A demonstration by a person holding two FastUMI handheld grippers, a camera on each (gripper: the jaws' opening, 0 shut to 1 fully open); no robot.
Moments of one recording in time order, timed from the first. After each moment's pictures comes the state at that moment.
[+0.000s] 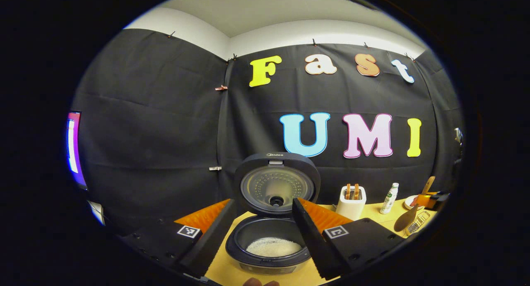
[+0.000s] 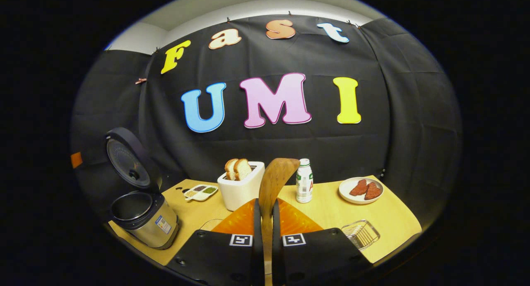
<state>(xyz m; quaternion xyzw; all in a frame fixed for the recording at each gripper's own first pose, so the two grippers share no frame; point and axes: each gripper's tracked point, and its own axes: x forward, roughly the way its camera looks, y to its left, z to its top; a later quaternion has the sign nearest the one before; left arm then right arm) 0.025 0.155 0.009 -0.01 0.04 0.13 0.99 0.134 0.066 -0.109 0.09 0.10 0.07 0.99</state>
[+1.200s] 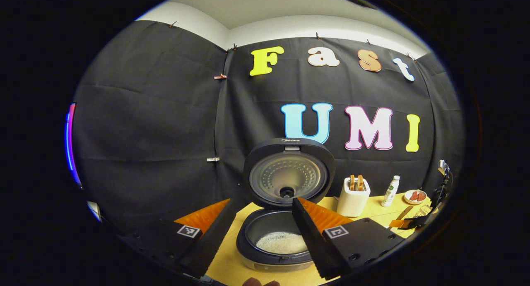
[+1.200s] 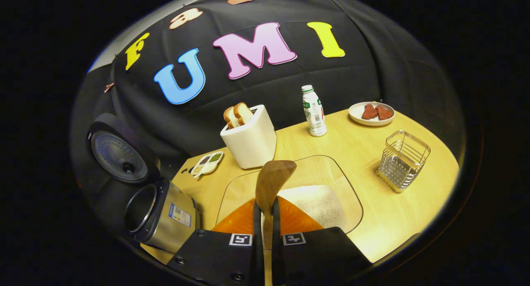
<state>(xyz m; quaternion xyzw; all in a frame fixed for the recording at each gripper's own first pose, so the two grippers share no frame) 0.030 0.196 -0.018 -0.01 0.06 0.11 0.99 0.106 0.147 -0.206 0.25 0.26 0.02 0.93</state>
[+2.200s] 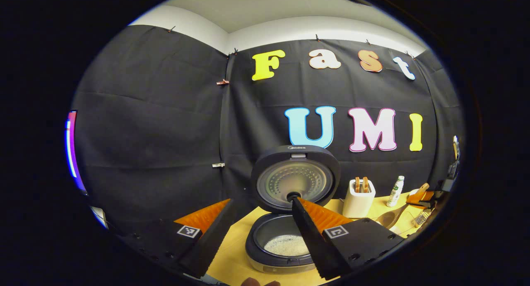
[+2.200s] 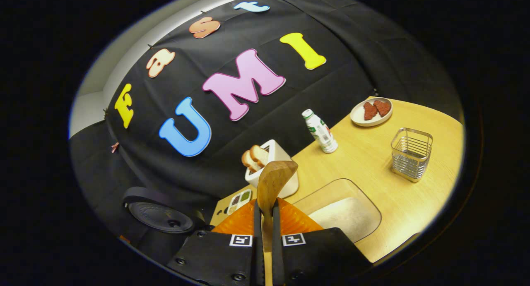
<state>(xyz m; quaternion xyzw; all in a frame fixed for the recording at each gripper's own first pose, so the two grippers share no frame) 0.027 0.217 -0.001 0.00 0.05 0.13 0.99 0.126 0.154 -0.093 0.38 0.16 0.03 0.91</state>
